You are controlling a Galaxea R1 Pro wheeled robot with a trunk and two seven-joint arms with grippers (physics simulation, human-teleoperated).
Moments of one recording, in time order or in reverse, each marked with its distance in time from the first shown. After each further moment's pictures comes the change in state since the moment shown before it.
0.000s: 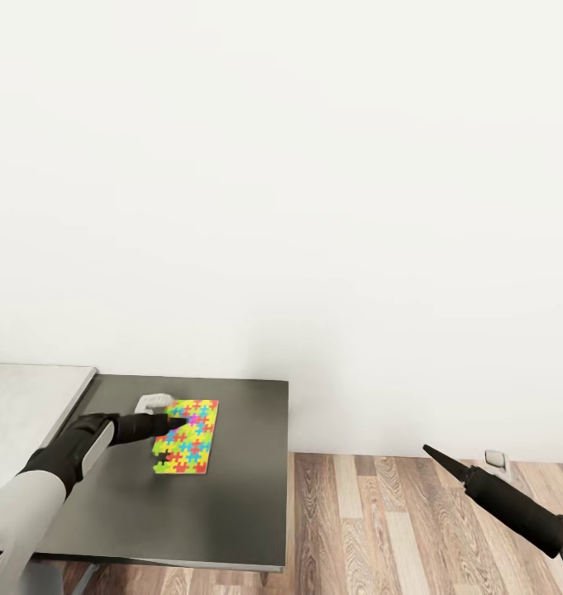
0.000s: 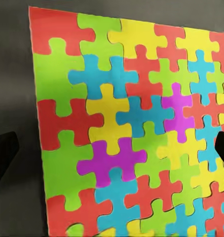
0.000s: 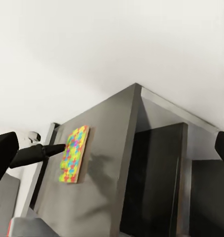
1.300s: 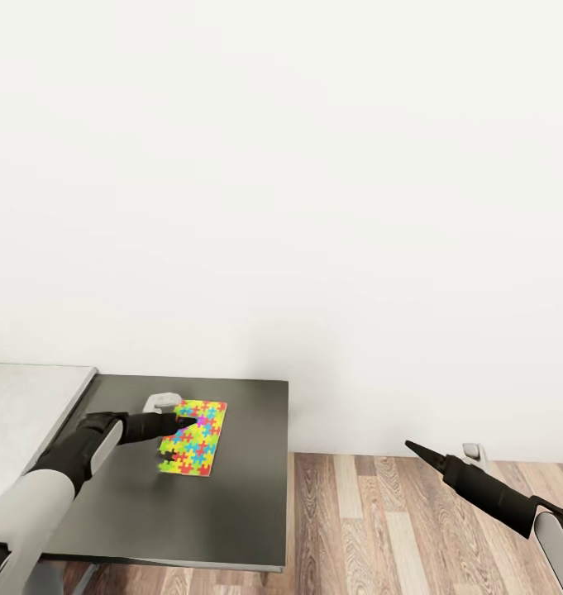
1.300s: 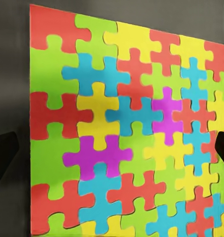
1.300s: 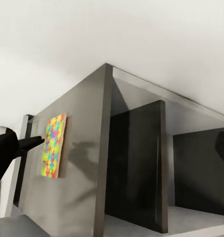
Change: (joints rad) left arm 0.000 -0.029 -0.001 -0.011 0.004 0.021 -0.011; right arm -0.057 0.006 0.075 0.017 -0.003 0.097 -0.196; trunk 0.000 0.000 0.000
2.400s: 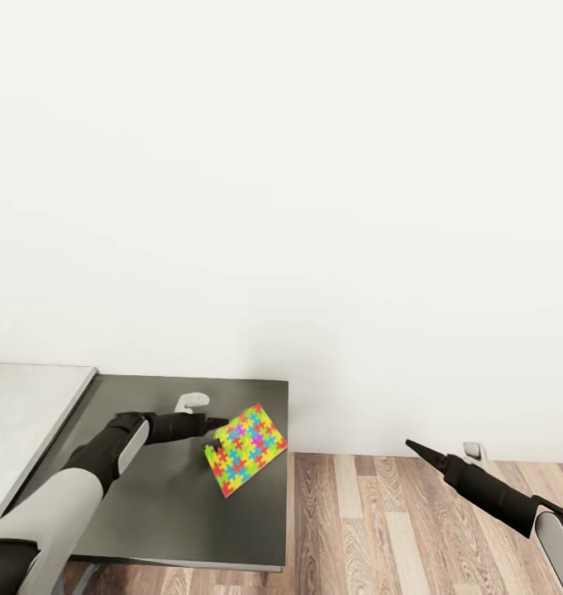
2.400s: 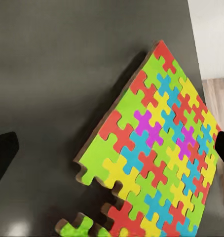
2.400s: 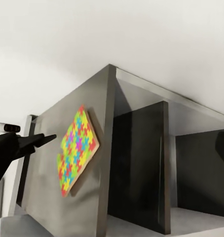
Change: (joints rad) left arm 0.000 -0.098 -0.003 0.000 -0.007 0.003 -0.163; right arm 0.000 -0.003 0.000 -0.001 -0.006 0.001 0.011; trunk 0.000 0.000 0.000
